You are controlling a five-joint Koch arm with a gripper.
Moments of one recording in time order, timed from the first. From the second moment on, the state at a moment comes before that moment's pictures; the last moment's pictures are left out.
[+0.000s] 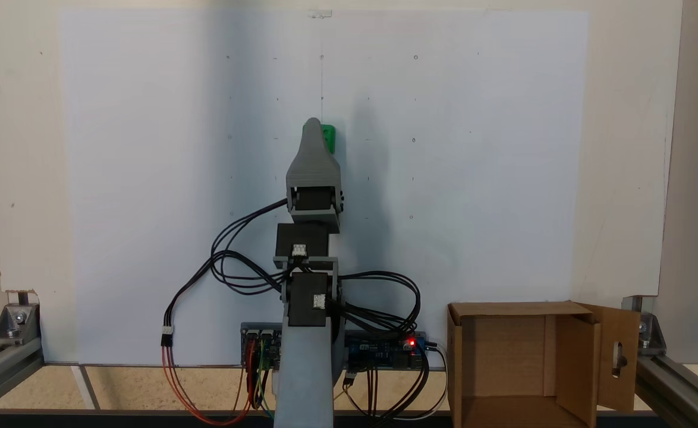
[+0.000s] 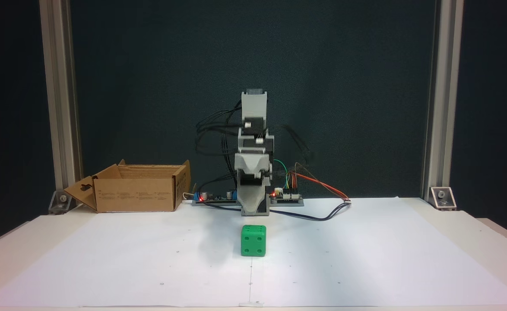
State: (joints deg) arm -0.7 129.4 152.5 -23.3 -3.8
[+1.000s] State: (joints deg) arm -1.6 108.7 97.9 58.2 5.4
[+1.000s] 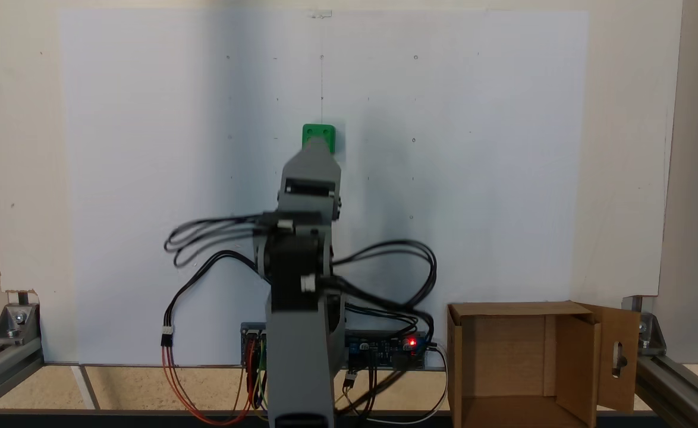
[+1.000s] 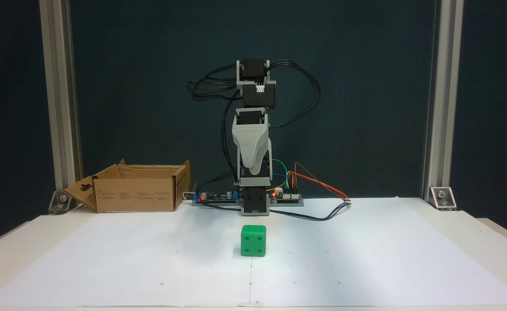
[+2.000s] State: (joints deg) arm -1.4 88.7 96.1 53.0 5.8
